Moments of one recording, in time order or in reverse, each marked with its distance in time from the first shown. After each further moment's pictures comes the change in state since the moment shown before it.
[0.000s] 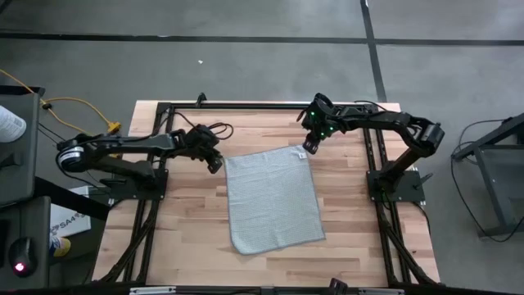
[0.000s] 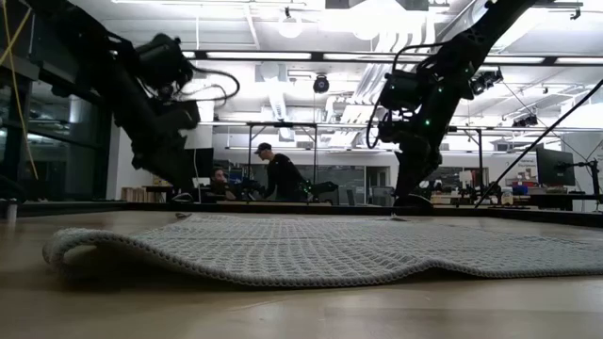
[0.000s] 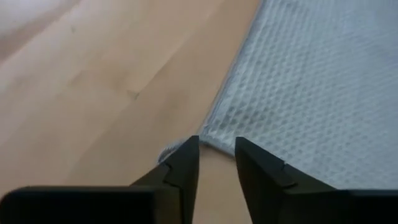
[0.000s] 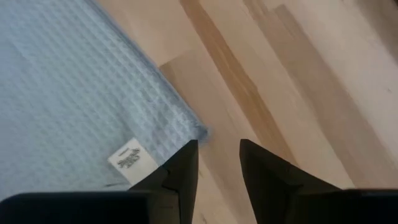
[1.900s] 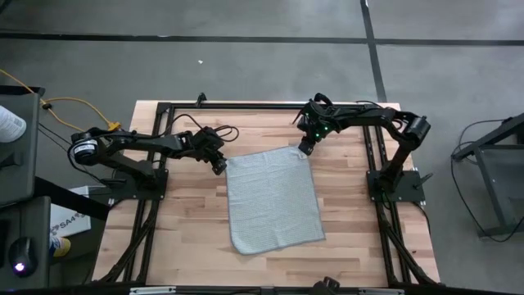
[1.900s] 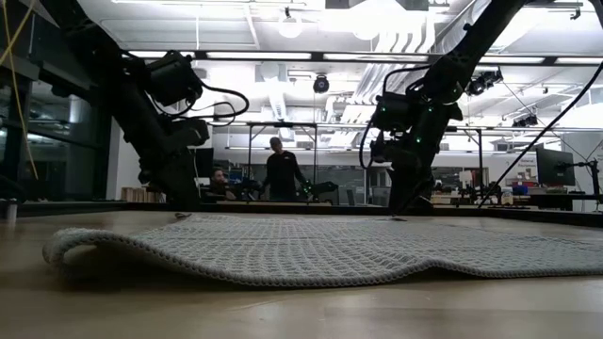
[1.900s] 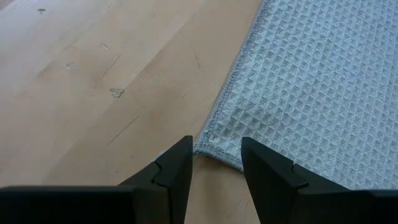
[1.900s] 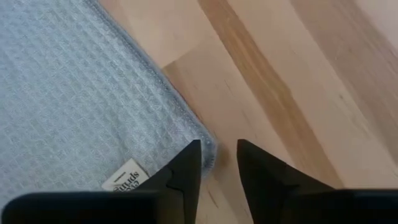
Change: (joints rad) left arm -0.003 0.148 0.000 0.115 0.011 -0.011; right arm -0.011 0.147 0.021 0.072 -0.101 0.027
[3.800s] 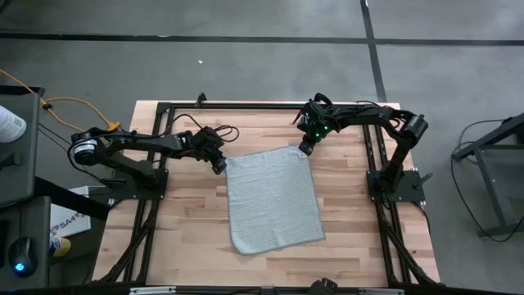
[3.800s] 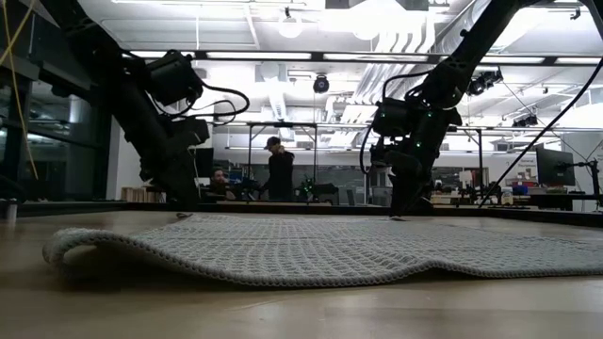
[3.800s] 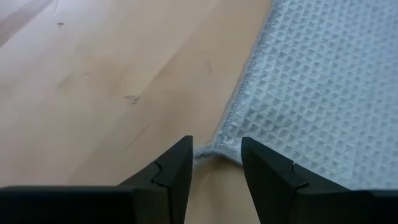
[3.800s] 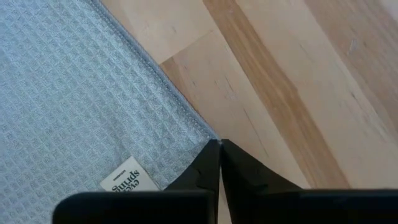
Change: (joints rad) left arm 0.000 -0.001 0.003 -0.004 -0.051 0.044; right arm -0.001 0.059 0.001 0.013 -0.038 -0.016
